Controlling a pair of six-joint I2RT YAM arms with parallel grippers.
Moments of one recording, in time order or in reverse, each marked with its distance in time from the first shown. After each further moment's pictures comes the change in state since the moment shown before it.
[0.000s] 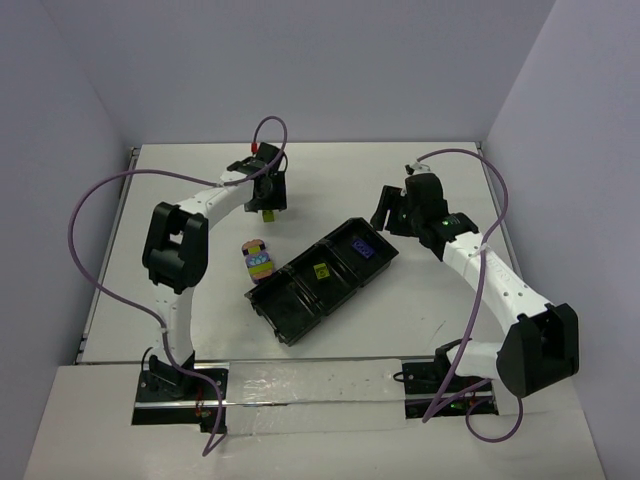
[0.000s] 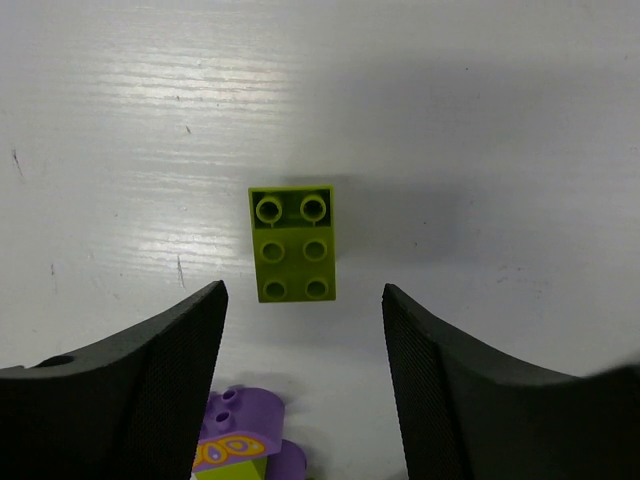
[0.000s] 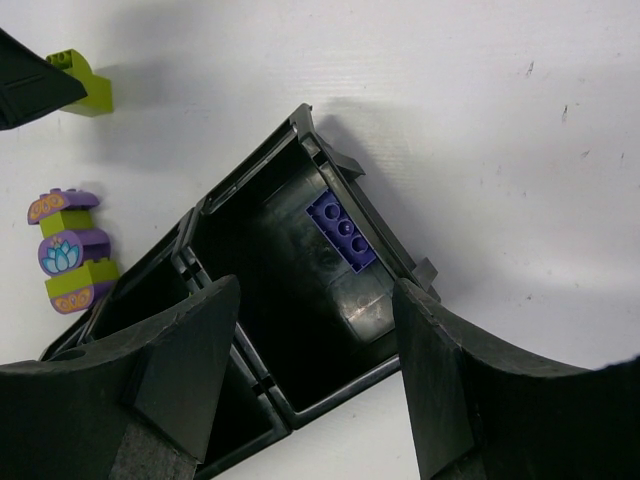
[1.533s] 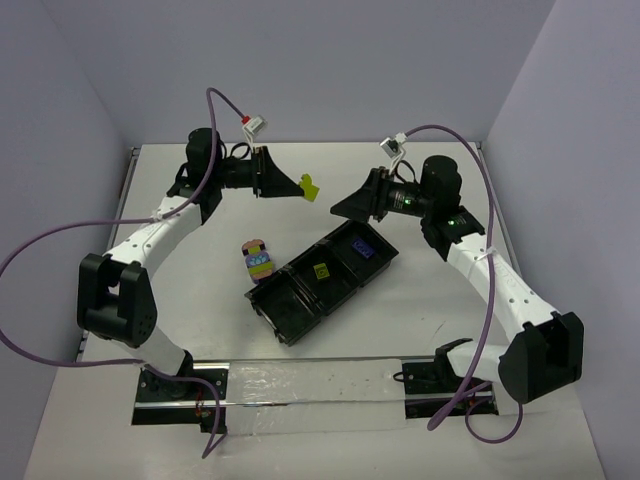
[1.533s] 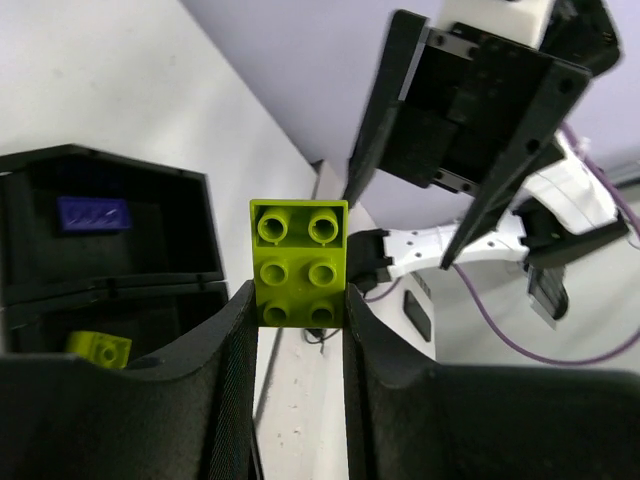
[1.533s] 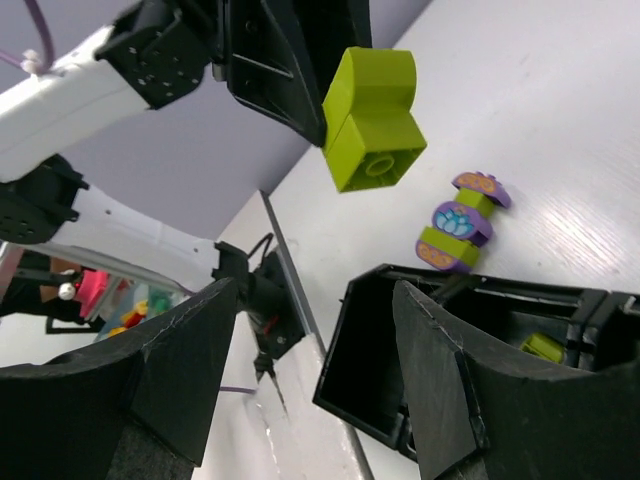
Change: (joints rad) left arm 0.132 -0.498 -0.420 0.799 1.371 -0.353; right arm -0.011 -0.032 0.031 0.480 -0.890 0.175
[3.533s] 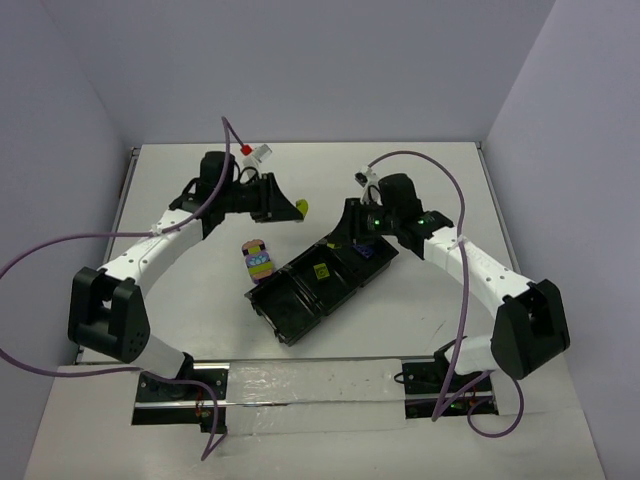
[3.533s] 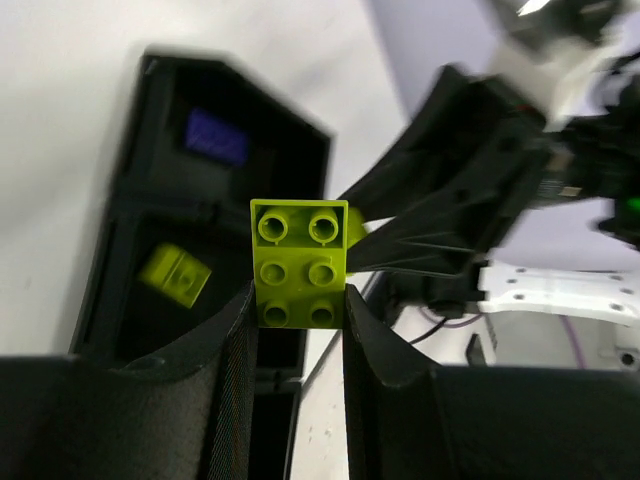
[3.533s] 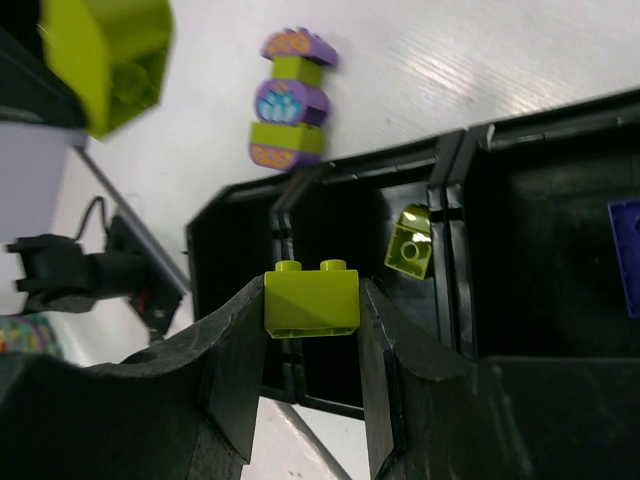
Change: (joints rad) left arm -0.060 -0.094 -0.092 -0.342 -0.350 0.190; right arm 0.136 0.135 -0.011 -0.345 0.388 -0.198
